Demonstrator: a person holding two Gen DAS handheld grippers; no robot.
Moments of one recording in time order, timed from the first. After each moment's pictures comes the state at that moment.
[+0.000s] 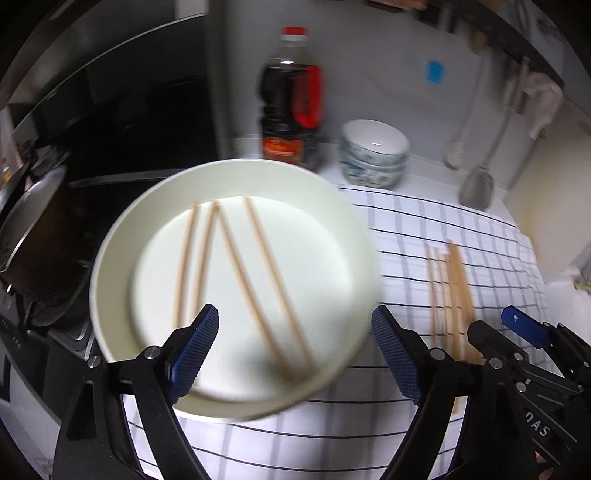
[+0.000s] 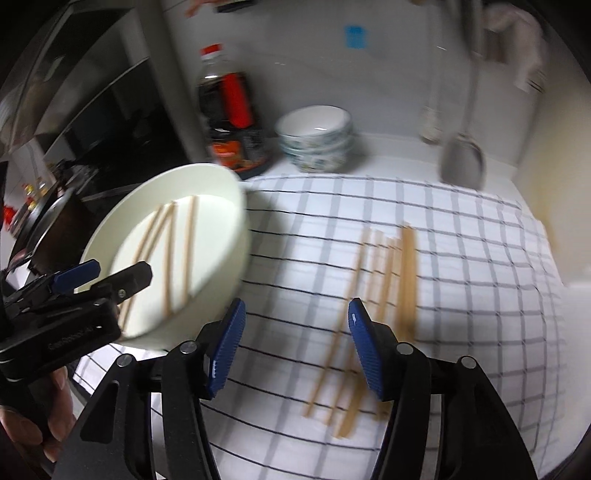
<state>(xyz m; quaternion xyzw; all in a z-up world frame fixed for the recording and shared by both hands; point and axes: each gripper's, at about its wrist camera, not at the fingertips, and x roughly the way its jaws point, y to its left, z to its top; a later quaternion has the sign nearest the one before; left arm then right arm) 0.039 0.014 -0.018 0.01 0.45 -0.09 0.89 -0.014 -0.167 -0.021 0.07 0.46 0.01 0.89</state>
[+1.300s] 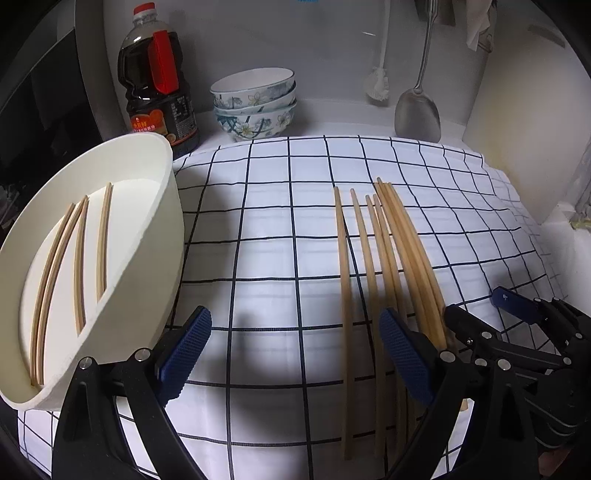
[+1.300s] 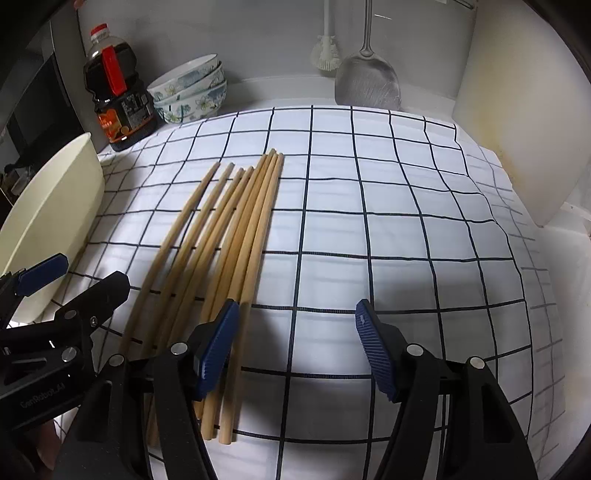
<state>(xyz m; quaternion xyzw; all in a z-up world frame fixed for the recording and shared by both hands) 0.031 -0.116 -0.109 0.07 0.44 -0.15 0.88 -0.018 -0.275 -0.124 0.06 0.48 -0.07 0.87</state>
